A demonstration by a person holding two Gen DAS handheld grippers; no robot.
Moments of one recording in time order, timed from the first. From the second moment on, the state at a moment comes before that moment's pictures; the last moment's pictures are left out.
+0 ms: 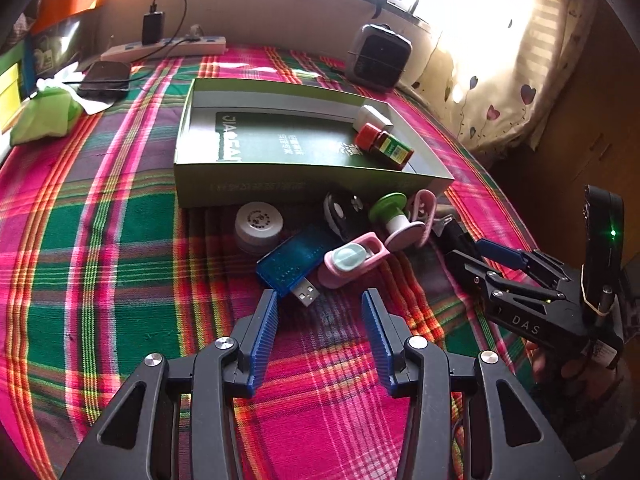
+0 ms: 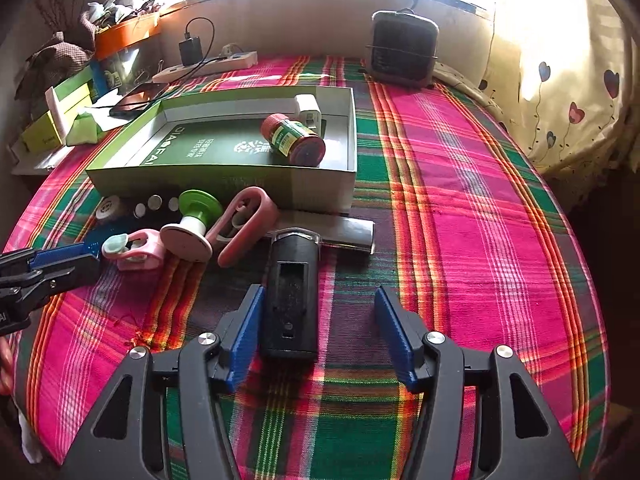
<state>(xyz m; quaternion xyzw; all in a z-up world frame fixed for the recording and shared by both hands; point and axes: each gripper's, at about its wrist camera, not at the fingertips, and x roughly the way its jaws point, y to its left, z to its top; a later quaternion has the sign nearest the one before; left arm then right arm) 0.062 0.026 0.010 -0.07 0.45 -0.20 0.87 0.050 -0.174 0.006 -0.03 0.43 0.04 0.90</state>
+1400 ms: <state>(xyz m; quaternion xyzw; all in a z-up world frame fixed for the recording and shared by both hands) 0.093 0.011 0.010 0.03 0.44 -0.15 0.88 0.038 -0.198 0.008 -0.01 0.42 0.04 0.90</state>
